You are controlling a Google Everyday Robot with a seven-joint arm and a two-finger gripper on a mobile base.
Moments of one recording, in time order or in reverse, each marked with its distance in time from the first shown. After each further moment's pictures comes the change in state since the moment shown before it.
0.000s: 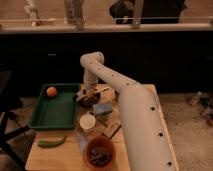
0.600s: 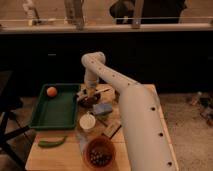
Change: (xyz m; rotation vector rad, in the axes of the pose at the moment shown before) arm 0.004 0.004 0.000 -0.017 -0.020 0.017
